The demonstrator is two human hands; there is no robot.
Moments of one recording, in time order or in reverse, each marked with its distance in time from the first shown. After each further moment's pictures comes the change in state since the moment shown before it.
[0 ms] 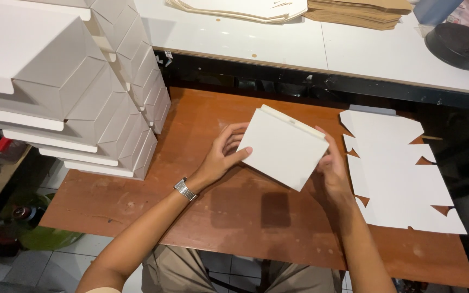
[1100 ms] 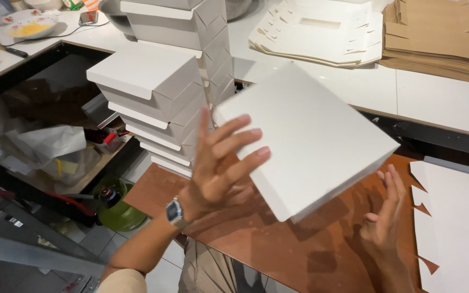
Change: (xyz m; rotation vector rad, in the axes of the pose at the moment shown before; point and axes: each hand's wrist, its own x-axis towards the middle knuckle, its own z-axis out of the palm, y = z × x) left_hand -0.053 0.150 -0.028 1.165 0.385 1.172; right_hand -0.008 0.004 0.007 -0.640 0.063 -0.657
